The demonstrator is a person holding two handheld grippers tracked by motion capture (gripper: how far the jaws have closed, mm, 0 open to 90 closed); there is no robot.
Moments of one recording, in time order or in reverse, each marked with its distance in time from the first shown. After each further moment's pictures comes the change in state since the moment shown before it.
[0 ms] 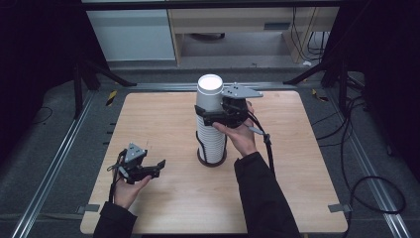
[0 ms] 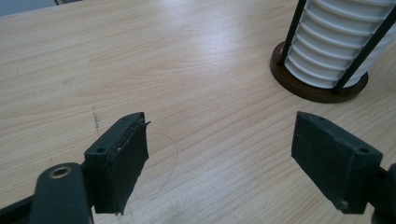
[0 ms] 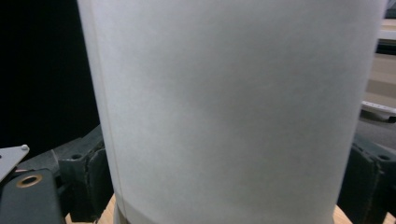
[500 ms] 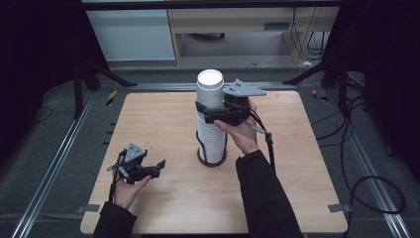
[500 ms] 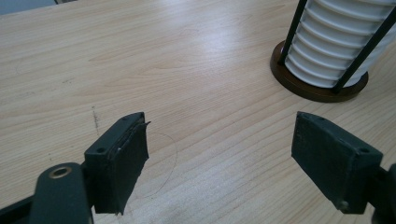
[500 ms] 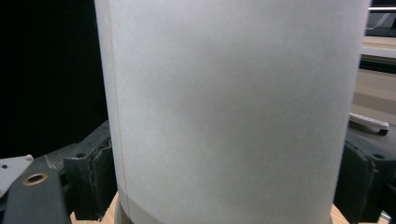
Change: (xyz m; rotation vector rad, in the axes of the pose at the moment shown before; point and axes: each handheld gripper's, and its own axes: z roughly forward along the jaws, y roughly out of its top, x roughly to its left) left arm 0.000 0.000 0.000 0.002 0.000 -0.002; right arm 0.003 0.013 -0.009 -0.035 -0.007 -0.026
